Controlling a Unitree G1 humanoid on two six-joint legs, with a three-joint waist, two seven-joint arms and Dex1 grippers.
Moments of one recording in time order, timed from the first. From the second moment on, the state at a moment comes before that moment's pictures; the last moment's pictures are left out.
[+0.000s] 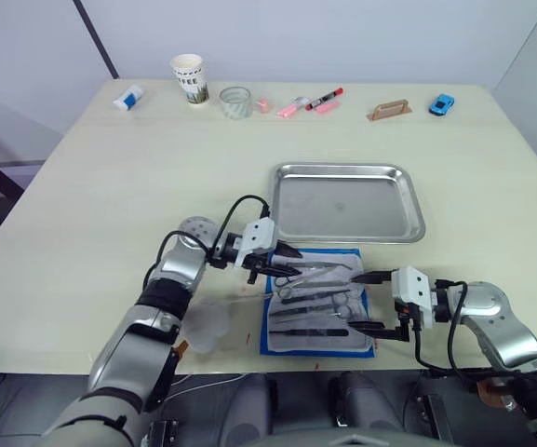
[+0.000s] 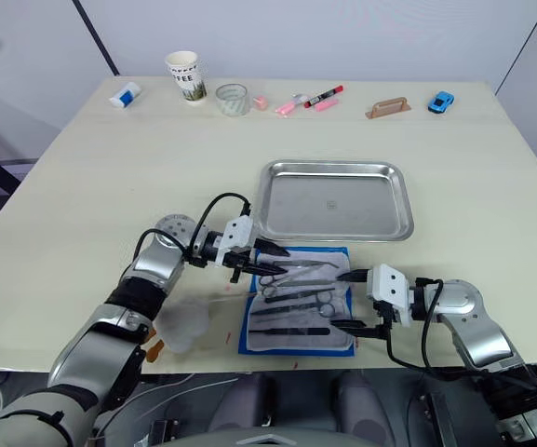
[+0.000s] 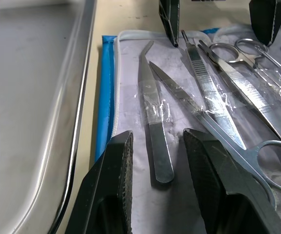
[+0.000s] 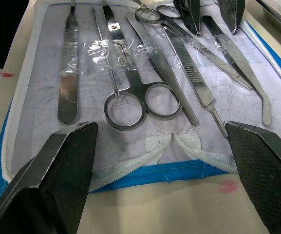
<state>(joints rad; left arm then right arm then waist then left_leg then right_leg) -0.67 0.46 -0.27 0.61 -0.08 -0.20 -1.45 -0.13 -0.63 0.23 -0.03 0.23 -0.01 1.15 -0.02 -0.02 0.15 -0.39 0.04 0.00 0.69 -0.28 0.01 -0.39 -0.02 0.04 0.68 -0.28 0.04</state>
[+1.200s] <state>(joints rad) -0.70 0.51 -0.32 0.39 -0.02 0.05 -1.43 -0.13 -0.62 0.24 -0.02 0.22 -0.01 1.14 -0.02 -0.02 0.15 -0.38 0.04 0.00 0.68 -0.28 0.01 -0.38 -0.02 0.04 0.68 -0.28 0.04</state>
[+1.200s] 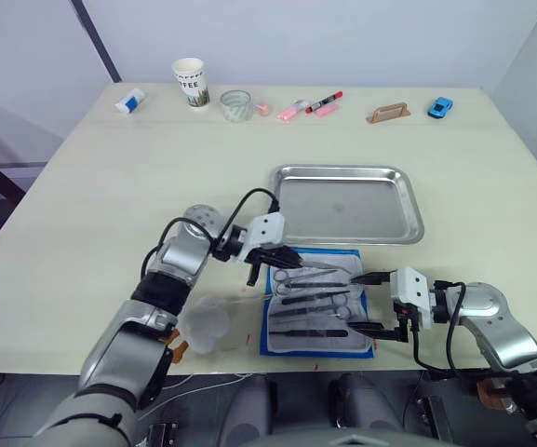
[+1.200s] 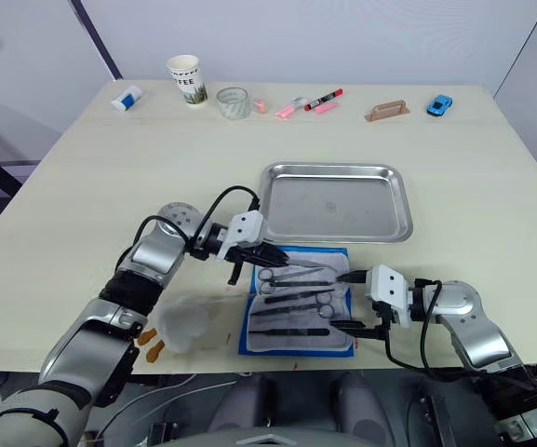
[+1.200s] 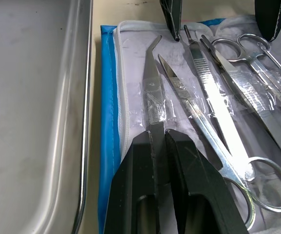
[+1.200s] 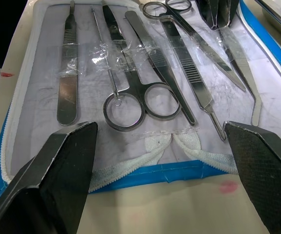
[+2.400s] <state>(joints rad) -0.67 0.63 -0.32 0.22 -0.04 0.18 -1.44 -0.15 -0.61 0.26 -0.01 0.21 -0.02 1.14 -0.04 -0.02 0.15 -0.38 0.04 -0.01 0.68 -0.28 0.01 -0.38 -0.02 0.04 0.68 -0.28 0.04</state>
